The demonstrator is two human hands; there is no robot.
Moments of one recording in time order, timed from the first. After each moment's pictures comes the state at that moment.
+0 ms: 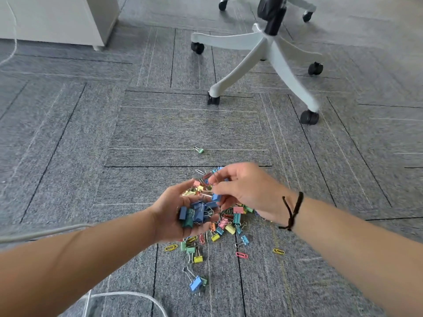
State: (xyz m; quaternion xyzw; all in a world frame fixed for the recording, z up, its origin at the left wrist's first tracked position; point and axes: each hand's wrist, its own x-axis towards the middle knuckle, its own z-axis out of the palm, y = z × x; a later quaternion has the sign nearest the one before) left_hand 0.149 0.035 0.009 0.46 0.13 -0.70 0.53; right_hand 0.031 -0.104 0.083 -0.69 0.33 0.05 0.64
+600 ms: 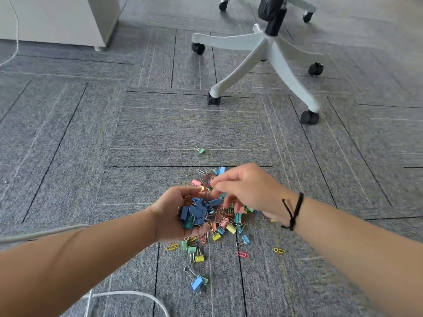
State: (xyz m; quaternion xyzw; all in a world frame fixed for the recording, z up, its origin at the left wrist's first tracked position) left_hand 0.149 0.037 0.014 0.47 0.09 -0.71 0.52; right_hand 0.028 -0.107 0.080 -0.77 0.32 0.07 0.55
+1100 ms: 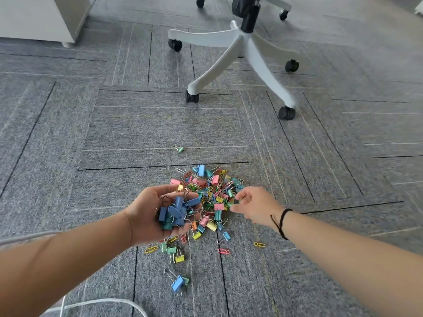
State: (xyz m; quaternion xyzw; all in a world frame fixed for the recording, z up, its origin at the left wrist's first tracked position) left_hand 0.146 0.032 0.007 0.50 0.10 -0.68 0.53; right_hand -0.041 -0.157 -0.009 -0.78 0.47 0.13 0.39
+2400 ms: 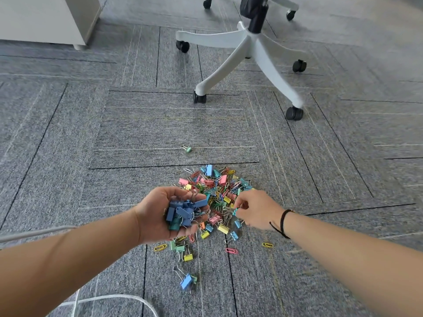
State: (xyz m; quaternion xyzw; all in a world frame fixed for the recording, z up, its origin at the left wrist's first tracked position) left_hand 0.147 0.036 0.012 0.51 0.09 -0.69 0.51; right_hand -0.029 -0.144 -0.001 -0.87 0.34 0.19 0.31
